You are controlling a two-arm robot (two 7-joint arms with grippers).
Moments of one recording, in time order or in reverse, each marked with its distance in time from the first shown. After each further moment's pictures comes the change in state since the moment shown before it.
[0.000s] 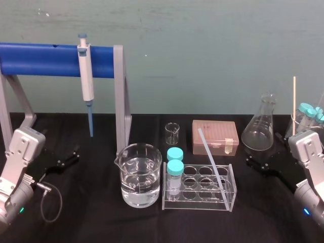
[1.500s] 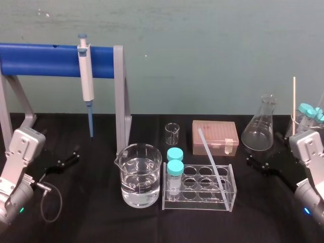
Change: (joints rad) left arm 0.000 0.000 0.000 0.000 0.000 0.000 0.000; right arm -0.002 -0.002 0.008 -0.004 0.004 0.000 0.004
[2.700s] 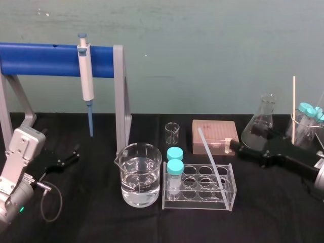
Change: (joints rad) left arm 0.000 0.000 0.000 0.000 0.000 0.000 0.000; right arm -0.073 0.126 0.196 -0.299 0.488 0.326 0.487
